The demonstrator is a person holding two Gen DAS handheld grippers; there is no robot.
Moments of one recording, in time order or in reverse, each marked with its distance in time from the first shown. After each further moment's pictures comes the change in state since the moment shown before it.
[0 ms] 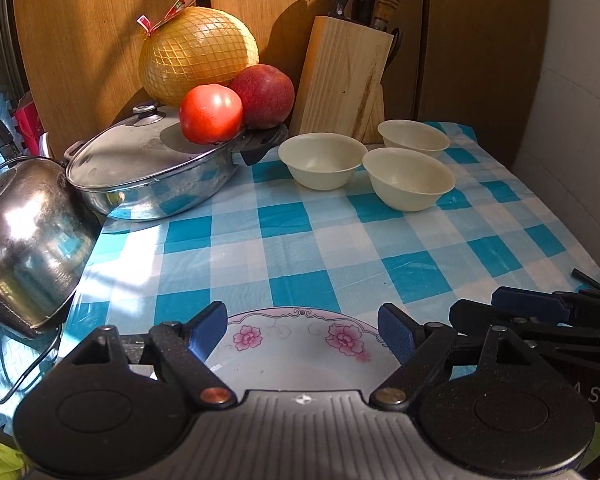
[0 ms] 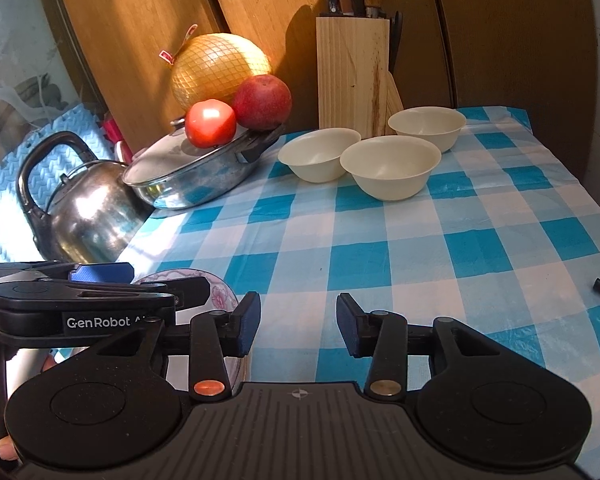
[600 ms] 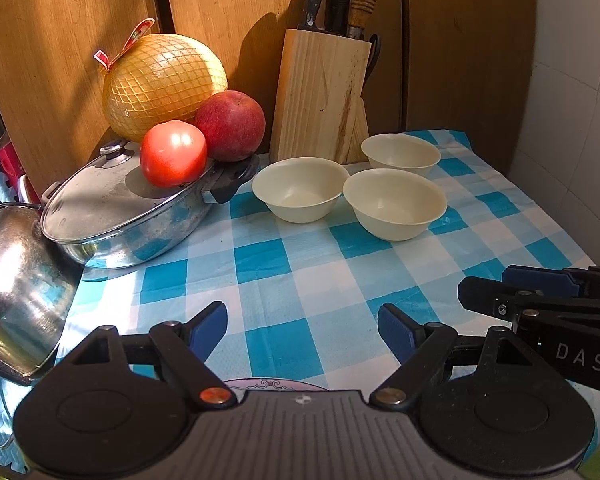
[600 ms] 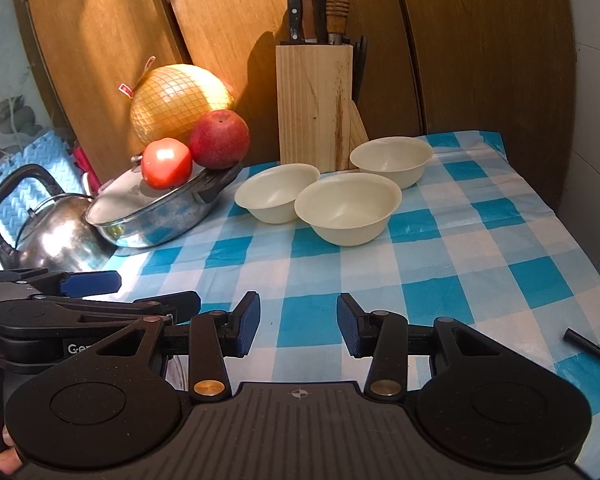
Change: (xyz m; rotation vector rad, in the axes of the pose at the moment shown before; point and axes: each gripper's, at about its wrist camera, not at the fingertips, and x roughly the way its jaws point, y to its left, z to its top) left arm 0.024 -0.026 0.030 0.069 -0.028 0.008; right arm 0.012 -0.028 0.031 0.015 -0.052 -0.066
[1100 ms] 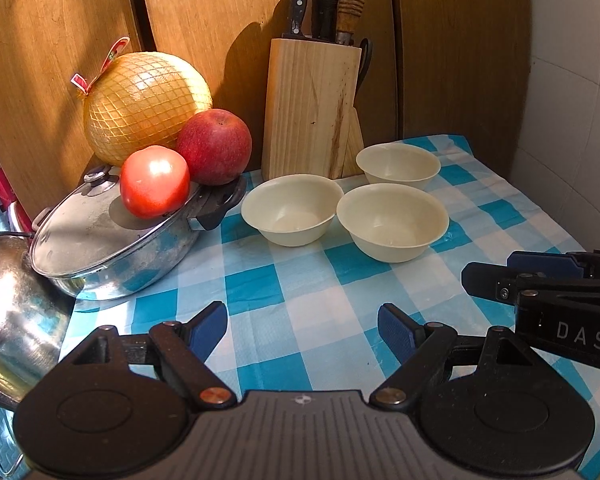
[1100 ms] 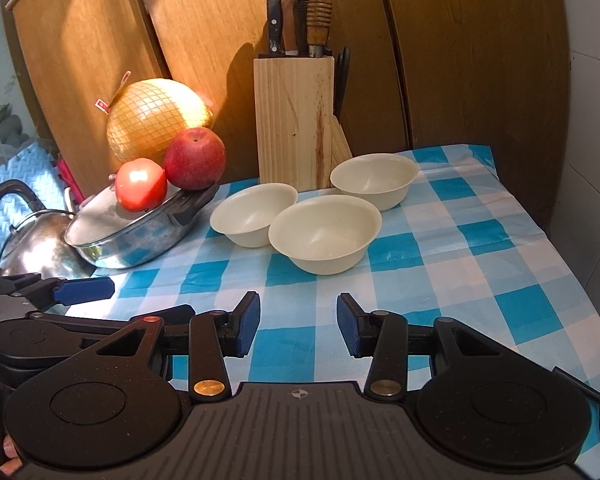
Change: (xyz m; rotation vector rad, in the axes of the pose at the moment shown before) left arm 0.019 -0.010 0.019 0.040 -0.021 0.010; right arm 0.014 -0.013 0.019 0.000 -0.021 -0.032
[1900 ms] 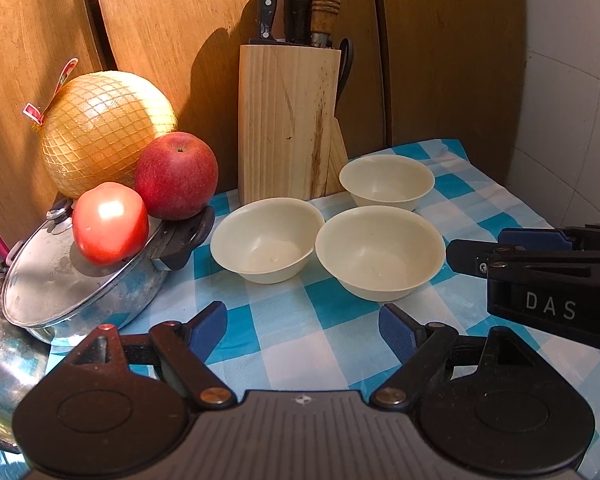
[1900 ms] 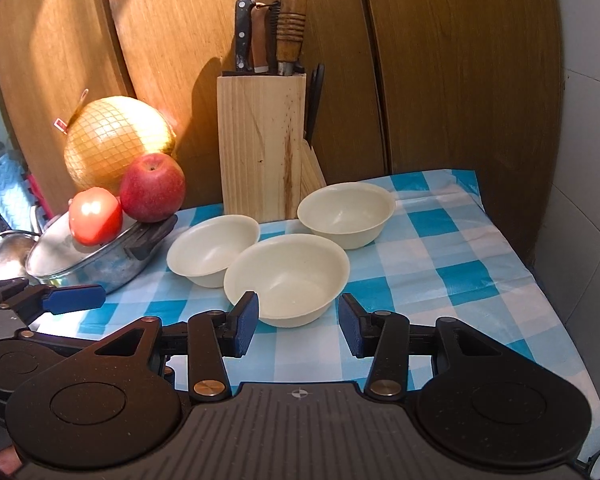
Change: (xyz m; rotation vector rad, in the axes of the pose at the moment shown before) left arm 0.039 -0.019 0.031 0.047 -0.002 -0.018; right arm 0.032 -0.019 0.034 -0.011 -0.025 -0.065
